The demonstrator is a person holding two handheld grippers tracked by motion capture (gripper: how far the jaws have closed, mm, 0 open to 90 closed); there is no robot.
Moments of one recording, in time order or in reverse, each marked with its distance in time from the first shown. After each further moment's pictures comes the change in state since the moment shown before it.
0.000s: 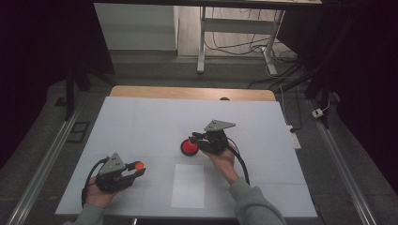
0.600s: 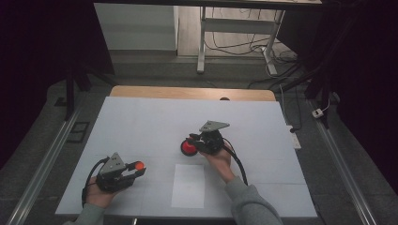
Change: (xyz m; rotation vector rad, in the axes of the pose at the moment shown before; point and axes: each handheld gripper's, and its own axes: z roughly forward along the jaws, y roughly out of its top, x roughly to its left) left arm 0.000 0.000 0.001 0.005 -0.004 -0.003; right arm 0.001 -0.004 0.016 0.045 -0.007 -0.009
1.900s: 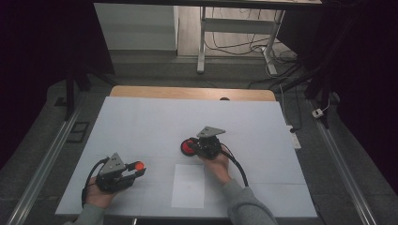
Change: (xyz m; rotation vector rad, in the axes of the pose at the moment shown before) left arm -0.001 0.000 -0.001 -0.004 0.004 0.002; right arm 0.005 -0.021 0.016 0.021 -0.075 -0.023
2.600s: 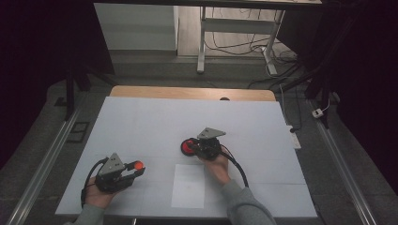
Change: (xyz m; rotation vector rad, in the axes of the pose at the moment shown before) left arm -0.001 0.000 -0.002 -0.006 0.022 0.006; right arm 0.001 -0.005 0.001 -0.028 -0.007 0.002
